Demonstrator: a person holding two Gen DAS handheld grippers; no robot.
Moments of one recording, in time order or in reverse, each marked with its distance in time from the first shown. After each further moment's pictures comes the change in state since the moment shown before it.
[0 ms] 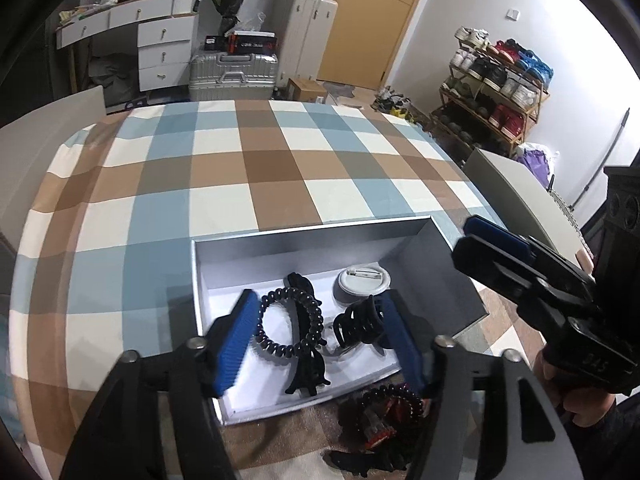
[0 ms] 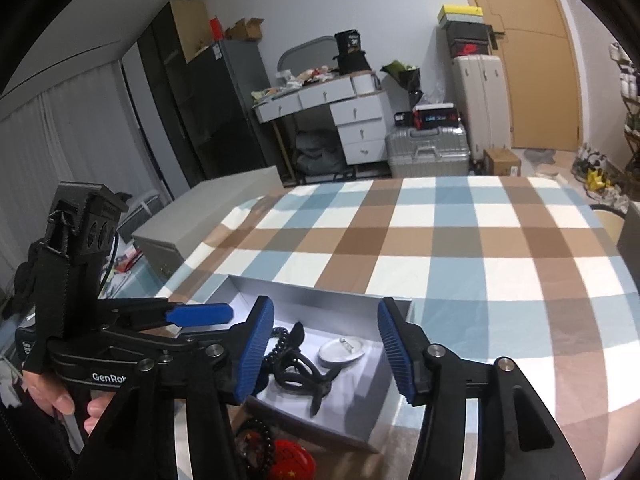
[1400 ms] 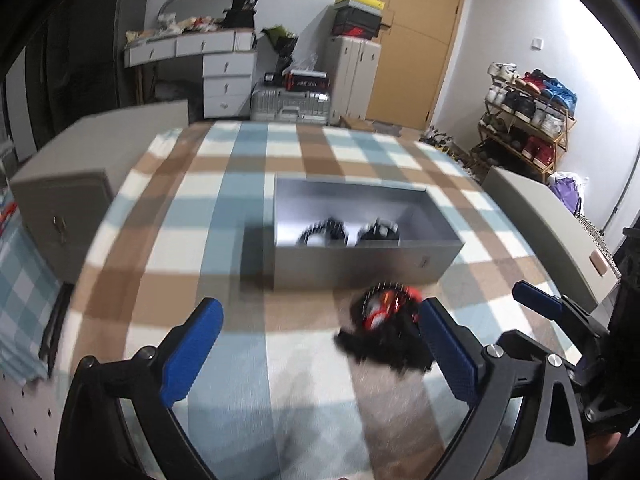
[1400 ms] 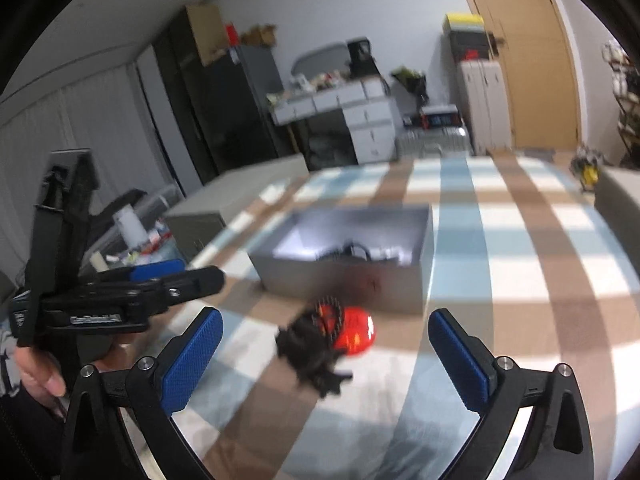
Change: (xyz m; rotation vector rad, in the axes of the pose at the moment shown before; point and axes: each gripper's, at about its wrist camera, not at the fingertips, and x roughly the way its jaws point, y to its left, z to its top) left arm -0.059 -0.011 -0.084 -0.070 -0.155 0.196; right arm -0.071 0.041 -0.088 0.005 0.013 0.028
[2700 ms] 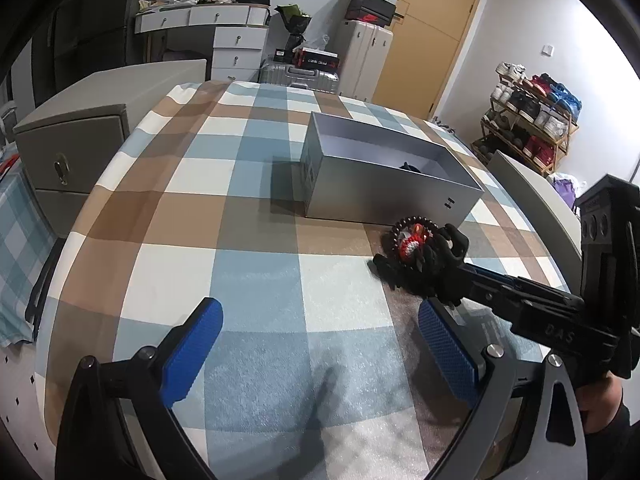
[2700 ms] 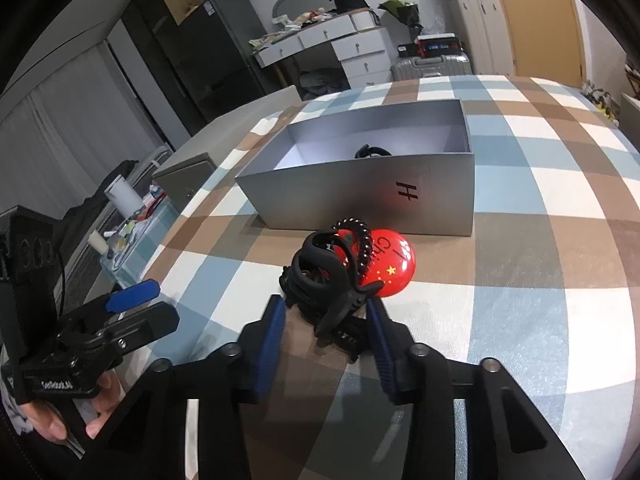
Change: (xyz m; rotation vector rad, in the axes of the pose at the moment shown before) left arm -0.011 0.029 -0.044 -0.061 0.049 -0.049; right arm 0.048 0.006 -0.017 0.087 0.213 0.019
